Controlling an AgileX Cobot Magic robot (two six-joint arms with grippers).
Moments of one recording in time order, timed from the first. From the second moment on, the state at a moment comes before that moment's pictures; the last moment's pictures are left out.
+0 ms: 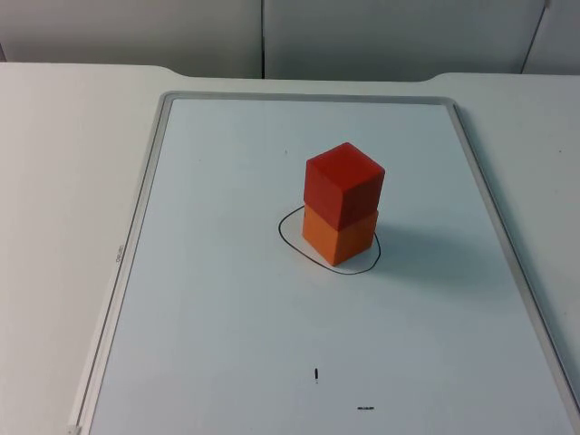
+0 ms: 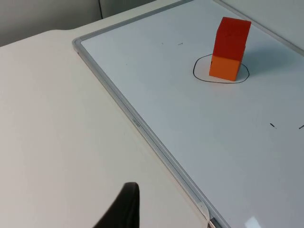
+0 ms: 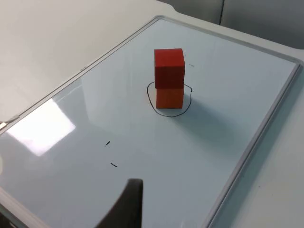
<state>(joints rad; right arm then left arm) 0.63 0.00 -0.54 -0.07 1.08 0.00 -0.55 0.00 -0.52 0.02 1.08 0.01</state>
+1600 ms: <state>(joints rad) 0.63 0.00 -0.52 -0.07 1.08 0.03 -0.55 0.00 -0.52 0.02 1.08 0.02</state>
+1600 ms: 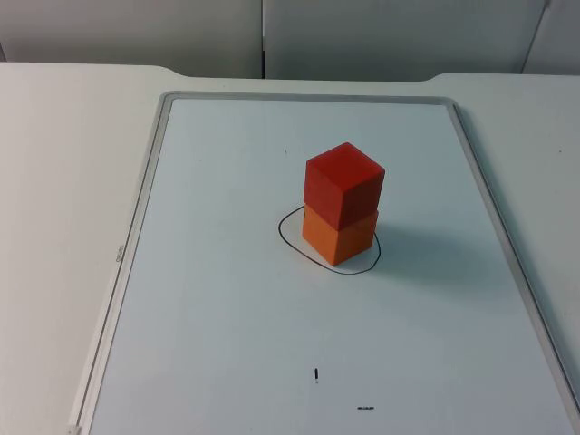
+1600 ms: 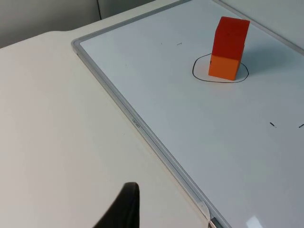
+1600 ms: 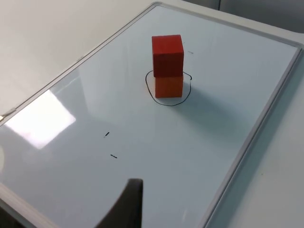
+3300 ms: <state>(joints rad) 0.26 0.00 -0.52 -0.06 1.08 0.01 -0.55 0.00 -0.52 0.02 1.08 0.02</state>
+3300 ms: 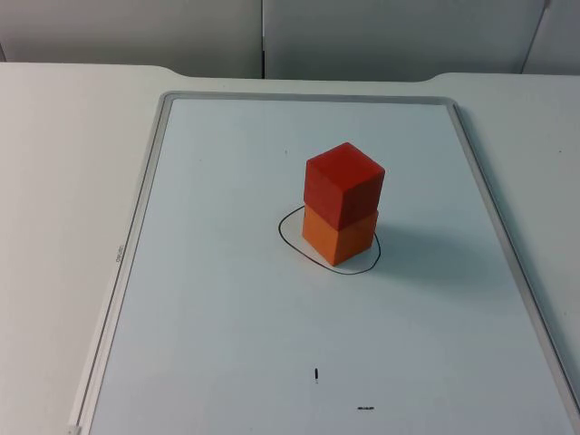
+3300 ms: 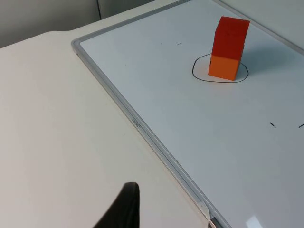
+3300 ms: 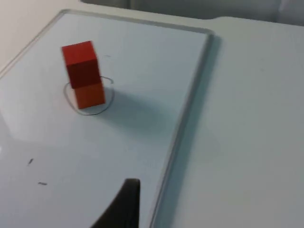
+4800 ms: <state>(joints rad) 0.05 0.00 -0.52 -0.06 1.08 0.01 -0.06 0.00 -0.52 0.02 1.08 0.03</state>
